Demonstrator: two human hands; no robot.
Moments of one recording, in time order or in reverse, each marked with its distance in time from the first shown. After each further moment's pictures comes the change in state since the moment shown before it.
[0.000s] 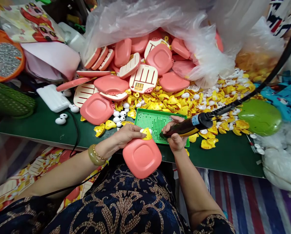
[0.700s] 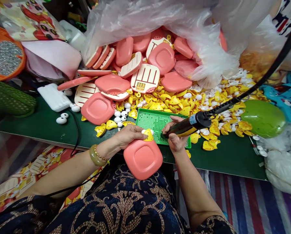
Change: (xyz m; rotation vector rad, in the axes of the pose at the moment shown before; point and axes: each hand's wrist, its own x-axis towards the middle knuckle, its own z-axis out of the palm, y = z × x) left_hand 0.000 0.001 0.001 -0.032 -0.017 -0.039; right_hand 0.000 0.000 0.004 -0.080 0.016 0.009
